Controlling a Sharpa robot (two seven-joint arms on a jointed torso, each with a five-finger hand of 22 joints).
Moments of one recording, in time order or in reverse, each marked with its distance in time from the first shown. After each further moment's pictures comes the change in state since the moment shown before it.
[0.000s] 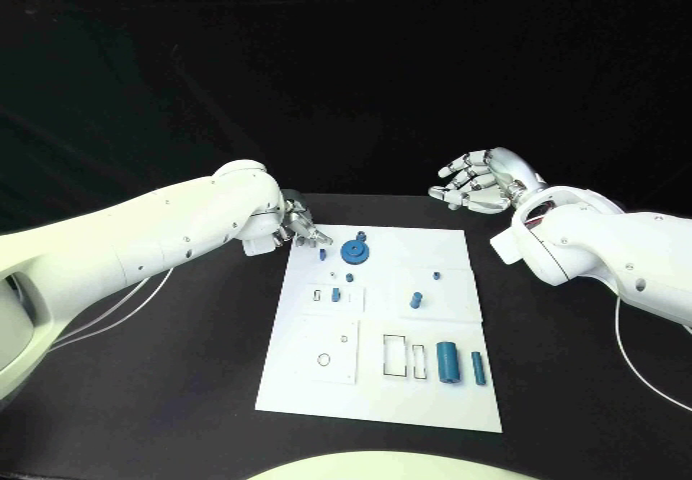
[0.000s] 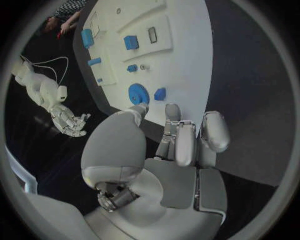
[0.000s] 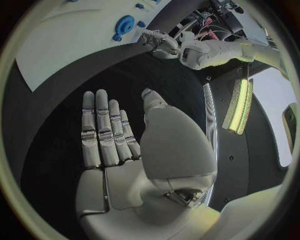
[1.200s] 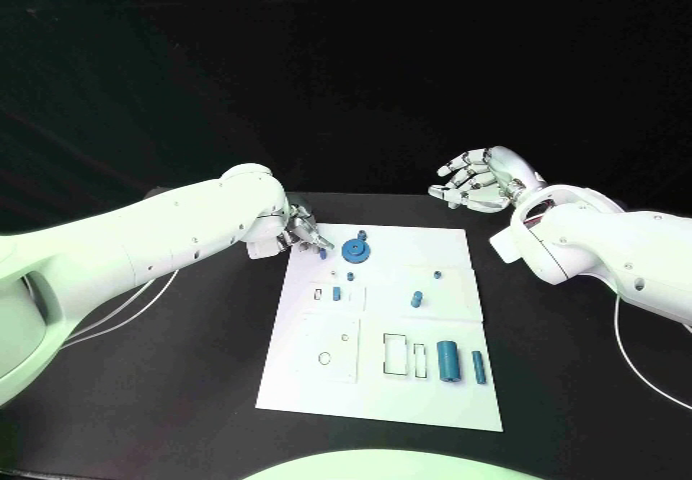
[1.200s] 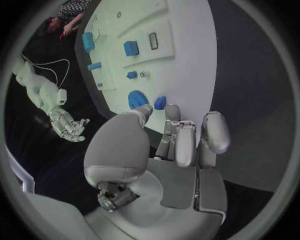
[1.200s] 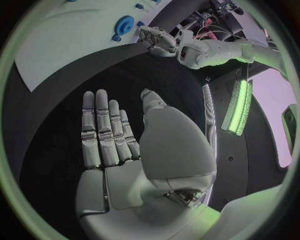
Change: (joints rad) left arm -0.007 0.023 -0.017 -0.028 0.022 0.028 0.014; left_hand 0.057 0.056 0.012 -0.005 0.000 0.025 -0.011 -0.006 -0.017 0.004 -0.004 0.015 0.003 0.000 0.000 0.012 0.000 0.000 0.014 0.000 0.004 0.019; right arm 0.000 0.007 0.000 -0.004 -0.012 0.002 0.001; right_hand 0.009 0.009 0.000 0.000 0.008 0.000 0.000 0.004 -0.001 -0.004 0.004 0.004 -0.005 0.000 0.000 -0.004 -0.001 0.000 0.000 0.000 0.000 -0.005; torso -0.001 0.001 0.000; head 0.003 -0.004
